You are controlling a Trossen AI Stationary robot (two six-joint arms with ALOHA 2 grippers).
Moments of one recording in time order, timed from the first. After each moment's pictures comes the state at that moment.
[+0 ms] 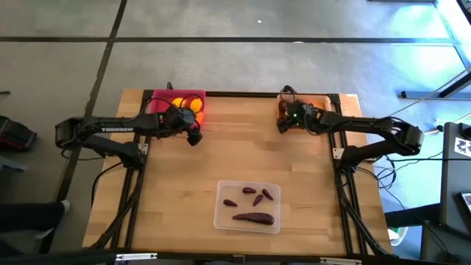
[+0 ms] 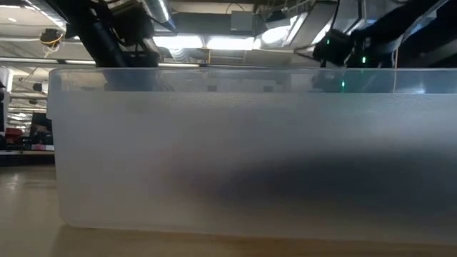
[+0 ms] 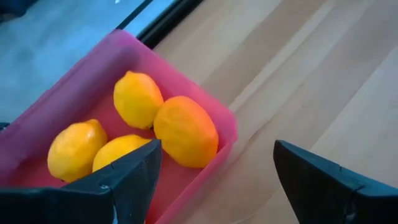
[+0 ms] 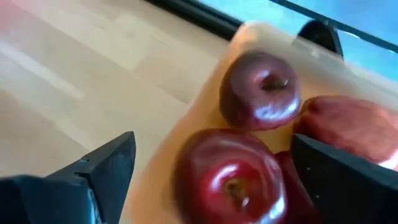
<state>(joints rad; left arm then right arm) 0.32 1.16 0.66 -0.43 -0.47 -0.22 -0.49 1.29 0.65 -0.23 0.37 0.38</state>
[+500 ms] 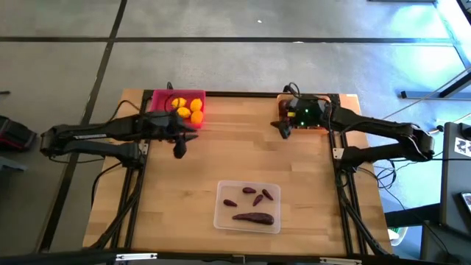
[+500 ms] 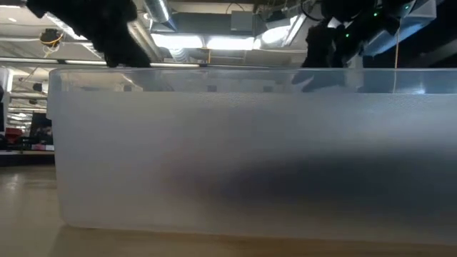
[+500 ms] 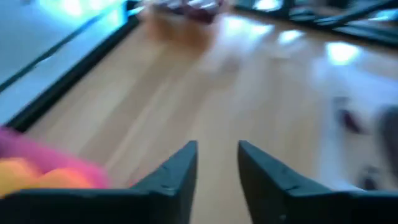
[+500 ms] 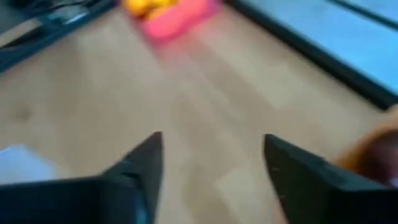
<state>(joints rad) 0.21 0.80 0.65 -0.41 -0.10 -0.15 -0.41 1.11 0.83 -0.35 0.01 0.28</state>
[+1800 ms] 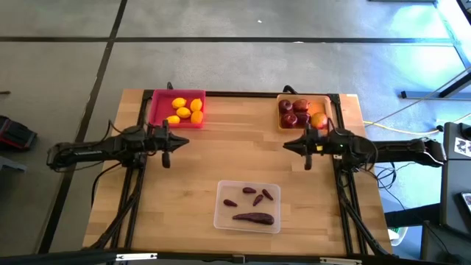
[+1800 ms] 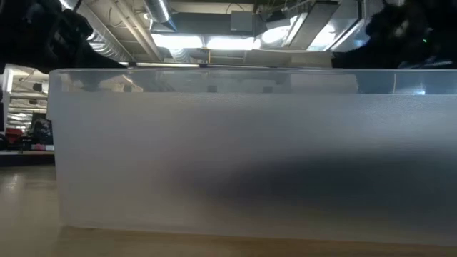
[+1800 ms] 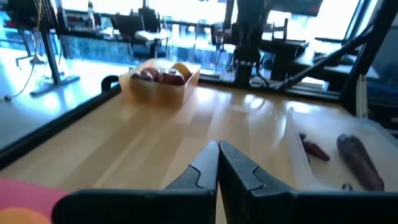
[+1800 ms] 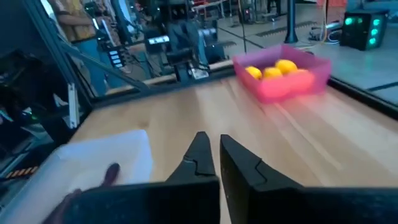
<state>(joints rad) 0.18 0.22 0.11 -0.01 -0.02 -0.09 -0.10 0.58 0.23 0.24 -0.03 0.20</state>
